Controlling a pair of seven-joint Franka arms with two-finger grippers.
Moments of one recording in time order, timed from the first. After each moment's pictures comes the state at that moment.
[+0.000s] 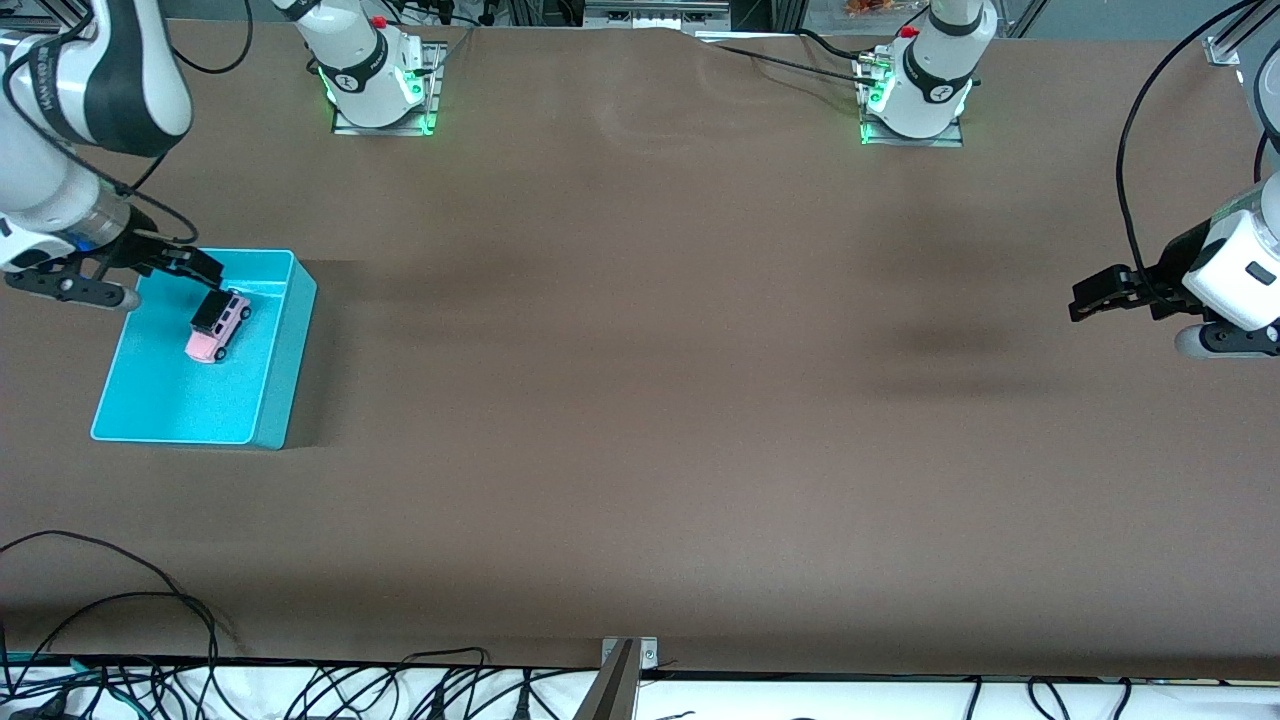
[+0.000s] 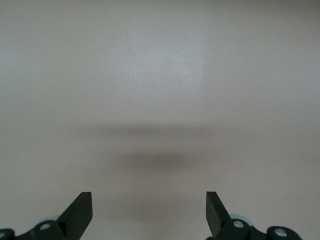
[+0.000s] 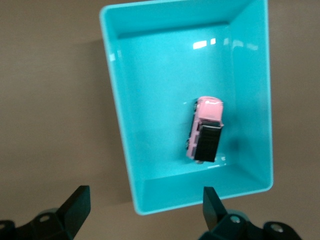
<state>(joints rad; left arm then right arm) 0.14 0.14 -0.12 -1.59 0.00 1.67 -0.03 -0.18 -0.07 0.11 -2.14 -0.11 2.02 0.15</state>
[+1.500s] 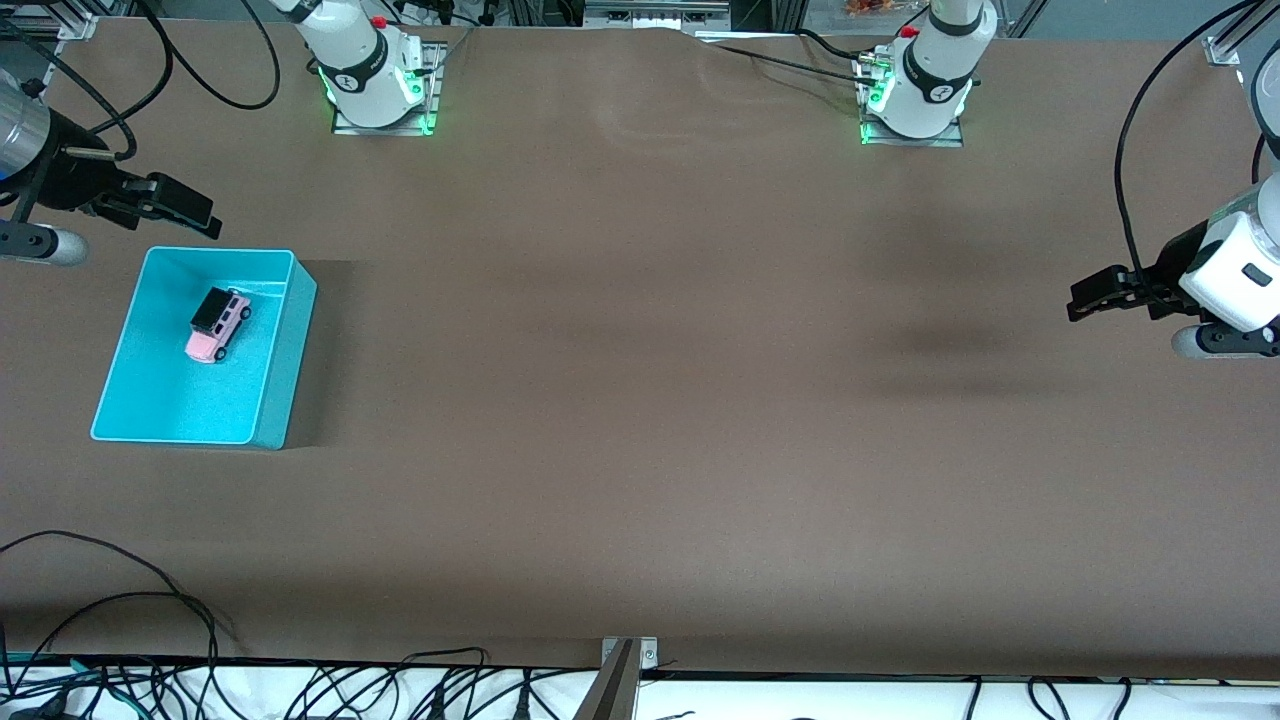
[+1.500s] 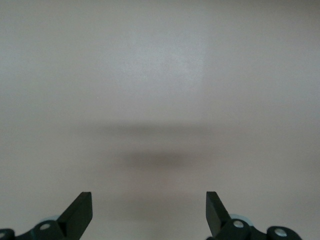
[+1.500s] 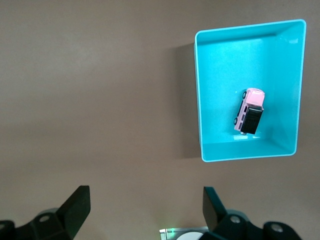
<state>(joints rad) 0.14 0.14 -0.12 -1.60 0.00 1.67 -0.03 -0.08 0.02 0.14 -1.56 0.05 1.48 0.19</state>
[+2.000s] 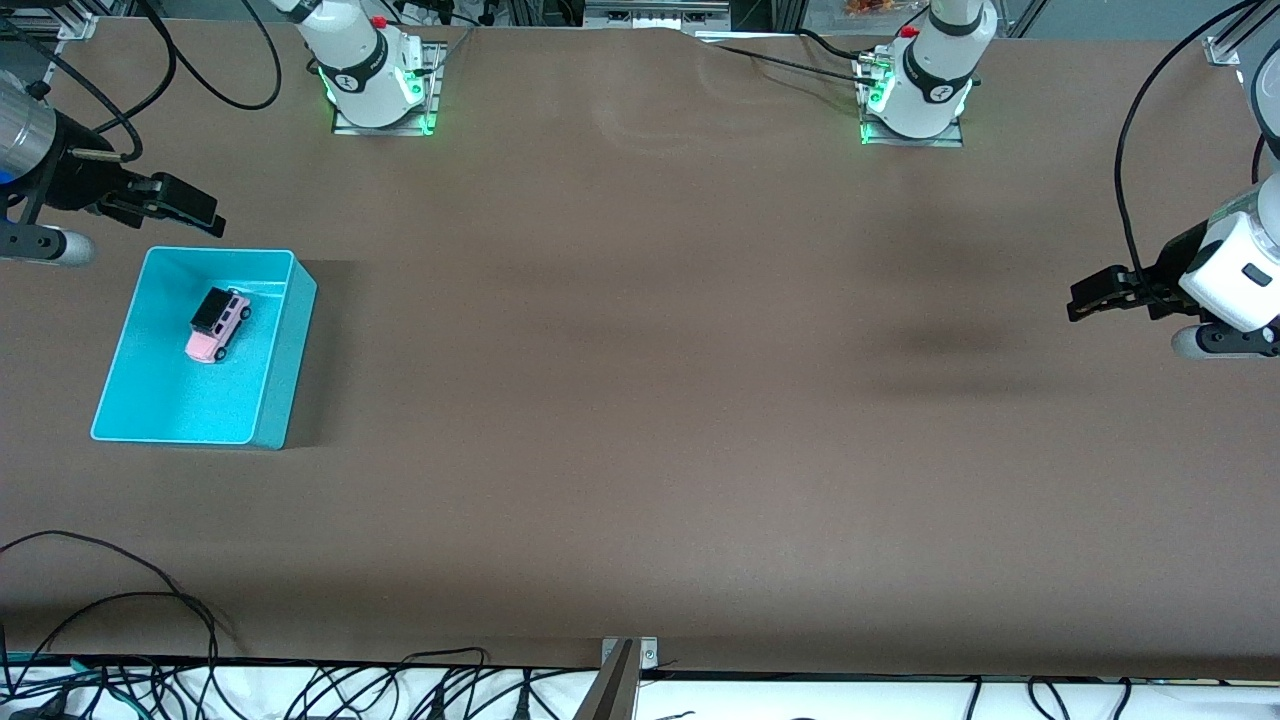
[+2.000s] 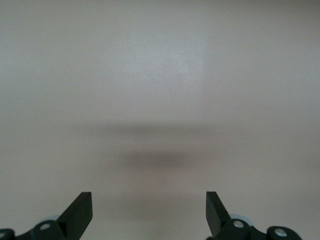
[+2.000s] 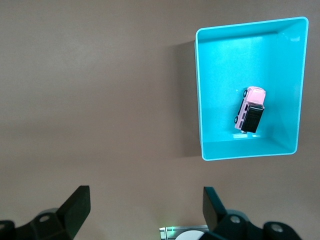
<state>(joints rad) 0.14 0.14 -0.12 -1.60 0.00 1.67 -0.03 -0.08 0.03 0.14 -1.56 0.05 1.48 0.19</state>
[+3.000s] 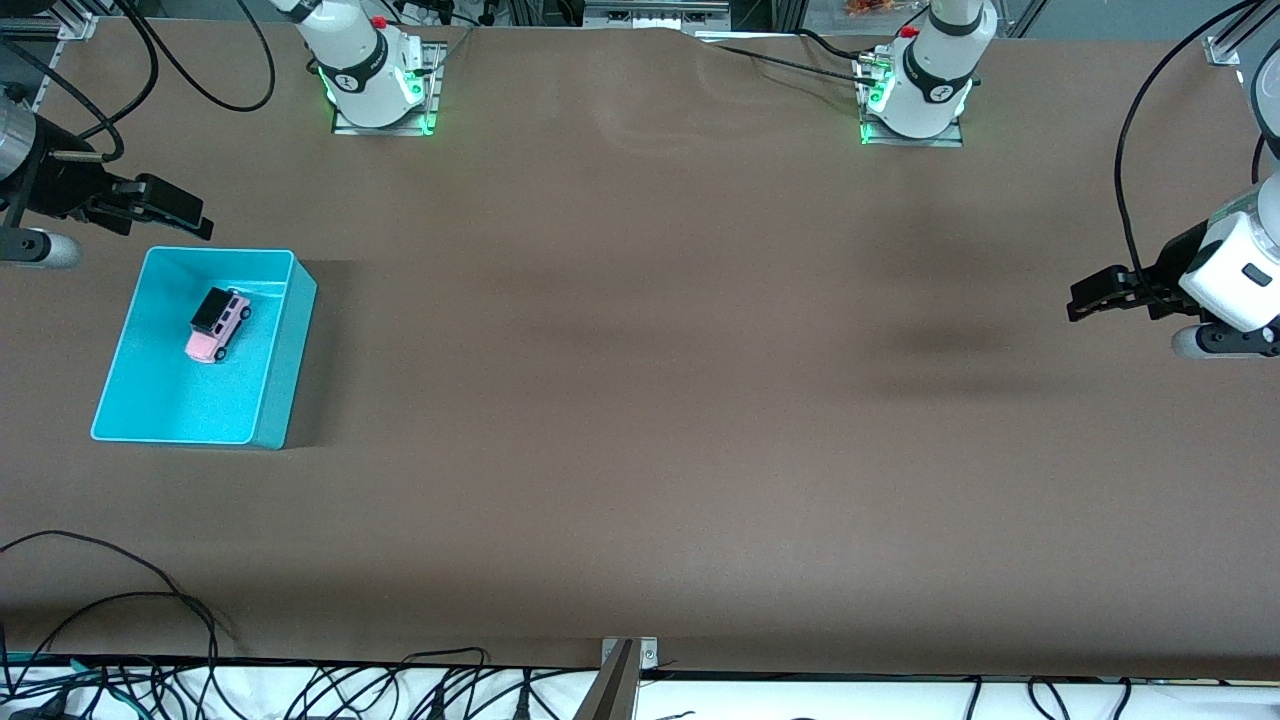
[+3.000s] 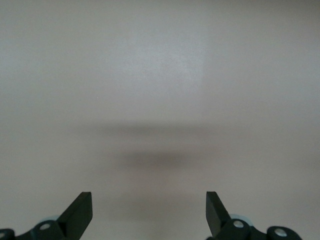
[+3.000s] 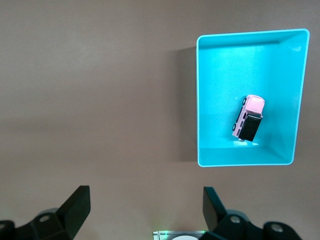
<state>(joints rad) 0.14 0.14 -0.12 -1.60 0.00 1.67 -0.03 -0.09 0.03 0.12 -1.56 0.06 1.49 0.11</state>
